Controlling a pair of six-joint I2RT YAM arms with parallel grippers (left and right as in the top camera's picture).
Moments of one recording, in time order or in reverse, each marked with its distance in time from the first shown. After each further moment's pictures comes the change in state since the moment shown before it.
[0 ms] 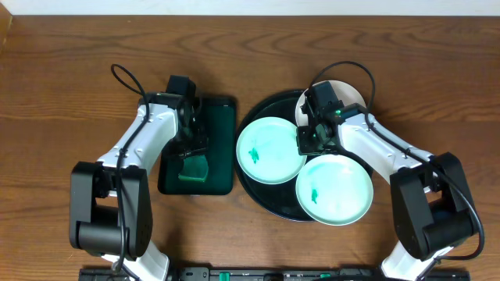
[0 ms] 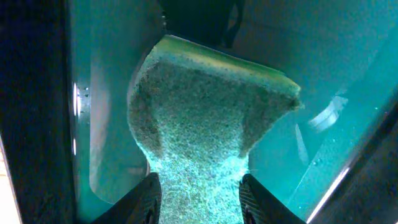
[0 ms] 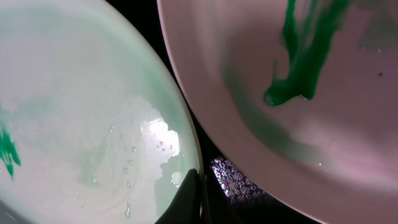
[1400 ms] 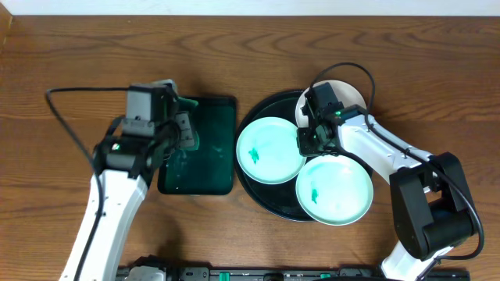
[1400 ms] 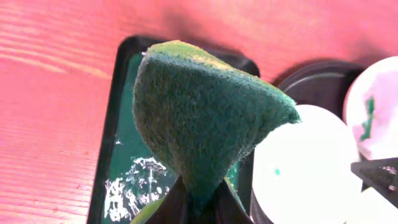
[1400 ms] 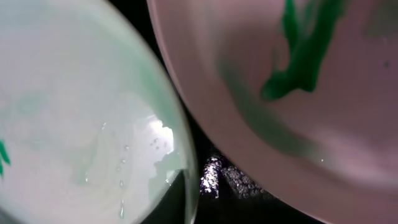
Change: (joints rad) left arm 0.000 -0.575 -0.109 0.171 0.008 0.039; right arm 0.000 0.000 -0.019 0.013 0.001 0.002
